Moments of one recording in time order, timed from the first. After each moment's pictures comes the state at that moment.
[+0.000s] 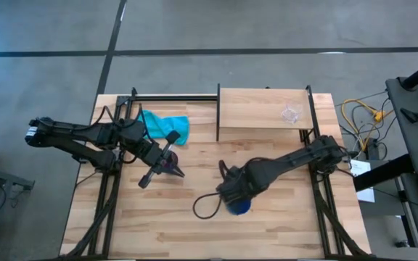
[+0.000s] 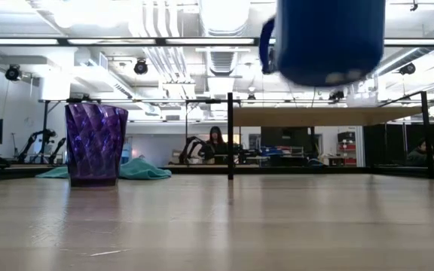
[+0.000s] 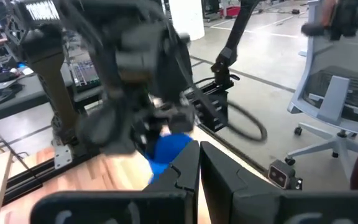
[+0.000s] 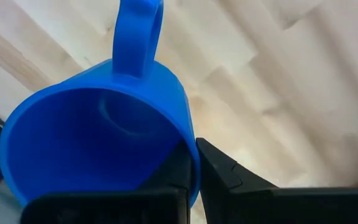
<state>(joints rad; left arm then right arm) -0.13 1.05 1.06 -0.19 0.37 0.27 0.38 1.97 1.98 -1.55 0.00 1.08</state>
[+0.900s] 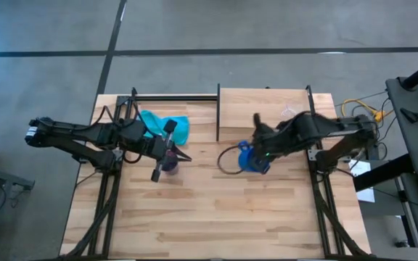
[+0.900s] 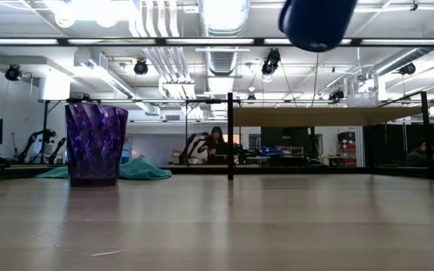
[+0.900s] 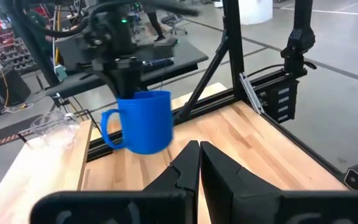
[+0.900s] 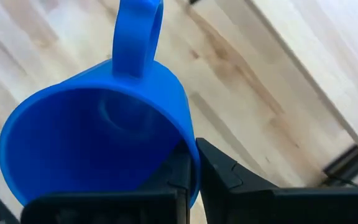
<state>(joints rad) -0.13 1.05 1.06 -0.18 0.09 0.27 0.20 1.53 1.78 -1.57 0.24 0.85</state>
